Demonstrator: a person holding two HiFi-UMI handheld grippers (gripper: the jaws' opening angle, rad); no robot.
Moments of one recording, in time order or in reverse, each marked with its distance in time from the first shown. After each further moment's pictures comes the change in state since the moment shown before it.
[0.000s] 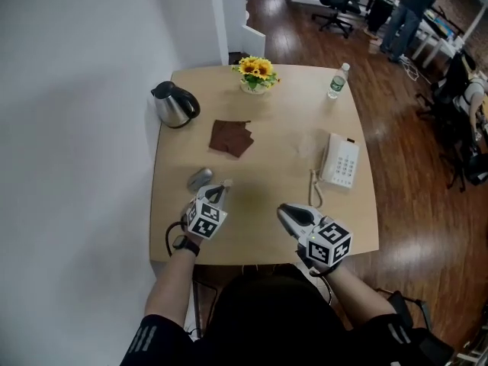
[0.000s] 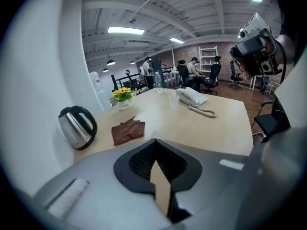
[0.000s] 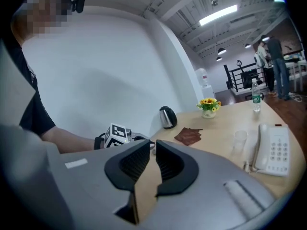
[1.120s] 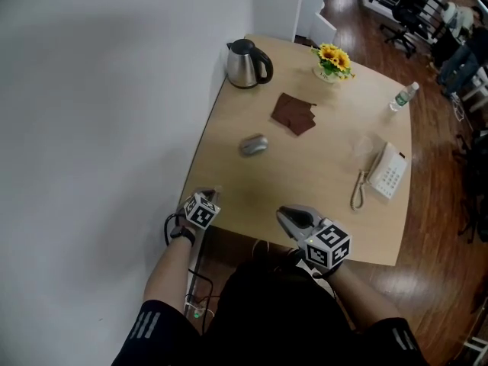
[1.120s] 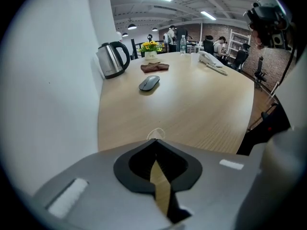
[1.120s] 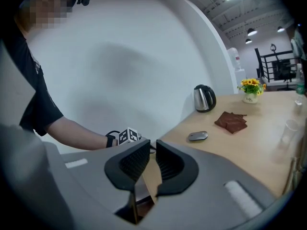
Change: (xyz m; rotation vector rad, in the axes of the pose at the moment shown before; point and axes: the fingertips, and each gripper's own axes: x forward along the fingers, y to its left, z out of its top) left arm -0.097 0.025 -0.259 -0.242 0.359 0.092; right arm 0.084 0.131 -0.067 -0.101 0.214 0.266
